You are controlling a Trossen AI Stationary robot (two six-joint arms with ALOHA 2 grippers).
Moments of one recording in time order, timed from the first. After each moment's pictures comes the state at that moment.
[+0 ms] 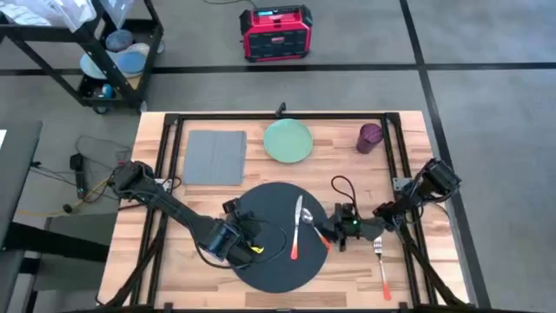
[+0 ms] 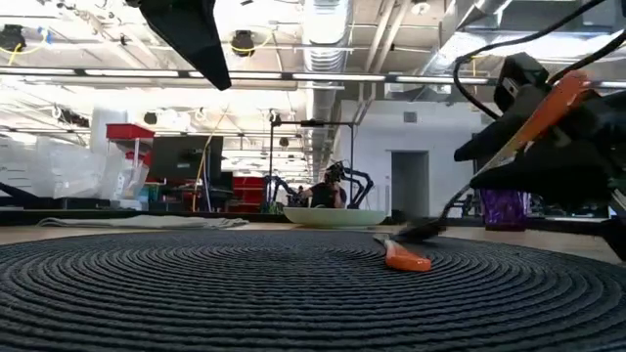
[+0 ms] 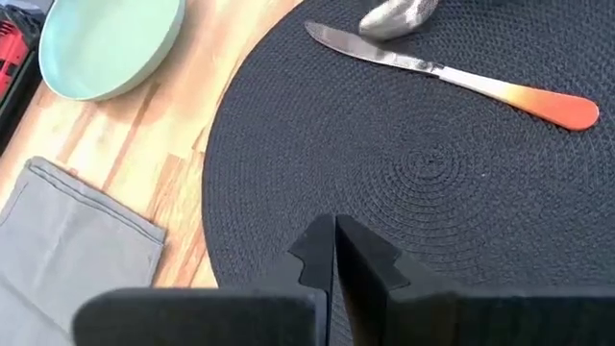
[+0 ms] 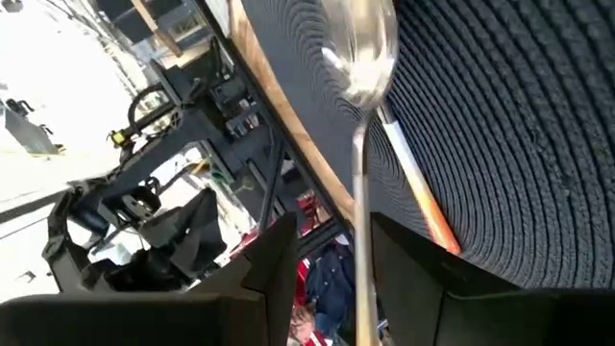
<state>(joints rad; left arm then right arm) -0.56 1.80 1.48 -1.08 -0.68 -0.84 0.59 1.83 0.25 1.24 0.60 2.27</state>
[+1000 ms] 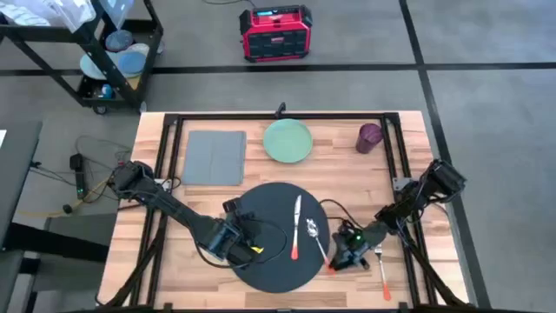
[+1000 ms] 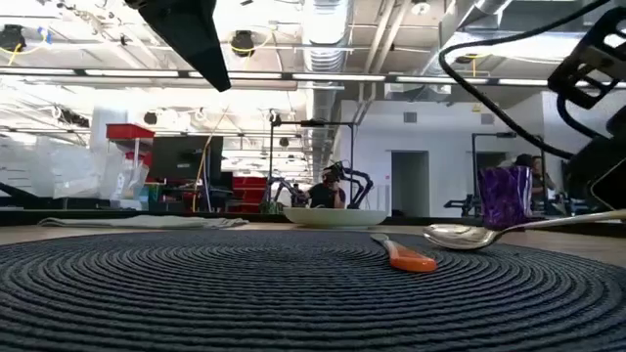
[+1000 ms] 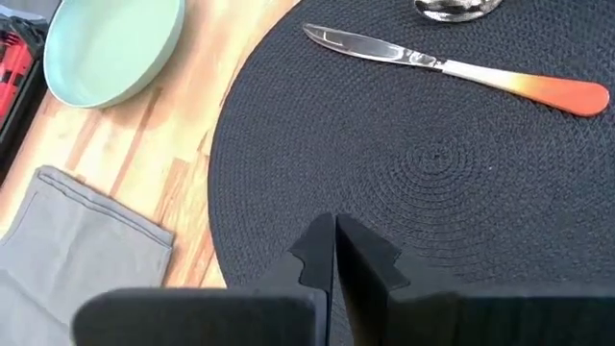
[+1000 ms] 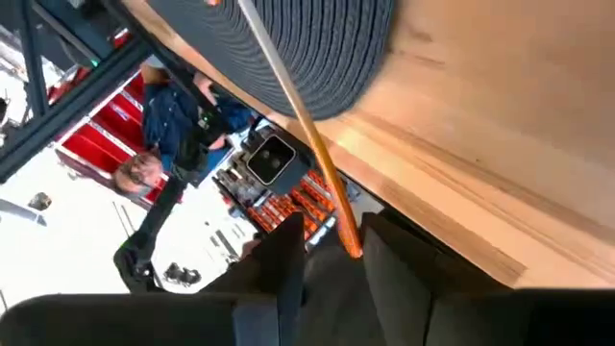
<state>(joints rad) -0.55 1.80 1.48 -1.09 -0.68 -0.81 0.66 1.83 0.26 1.14 0.00 2.30</state>
